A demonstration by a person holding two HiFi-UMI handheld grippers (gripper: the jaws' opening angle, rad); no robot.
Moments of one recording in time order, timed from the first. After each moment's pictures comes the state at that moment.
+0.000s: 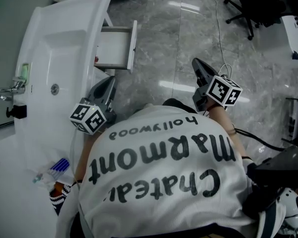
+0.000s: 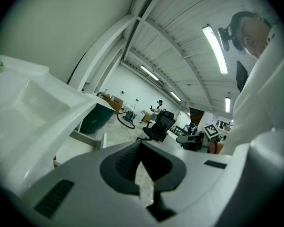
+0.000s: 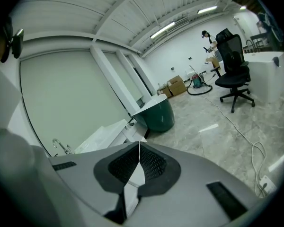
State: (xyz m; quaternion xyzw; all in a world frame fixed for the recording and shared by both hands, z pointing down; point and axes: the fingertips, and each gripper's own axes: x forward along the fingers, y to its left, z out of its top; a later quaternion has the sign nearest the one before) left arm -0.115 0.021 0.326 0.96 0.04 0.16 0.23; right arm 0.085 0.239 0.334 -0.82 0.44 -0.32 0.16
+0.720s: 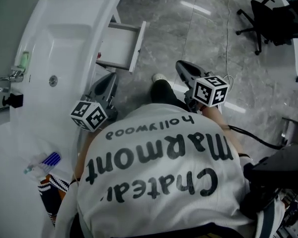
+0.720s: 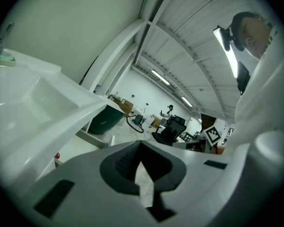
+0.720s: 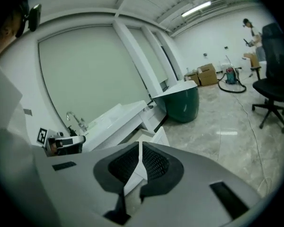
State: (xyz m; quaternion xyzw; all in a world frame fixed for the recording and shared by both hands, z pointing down) left arm -0.090 -0.002 0.336 0.95 -0.03 0.15 0.26; right arm 0.077 0.142 0.358 -0.74 0.58 -0.34 0.04
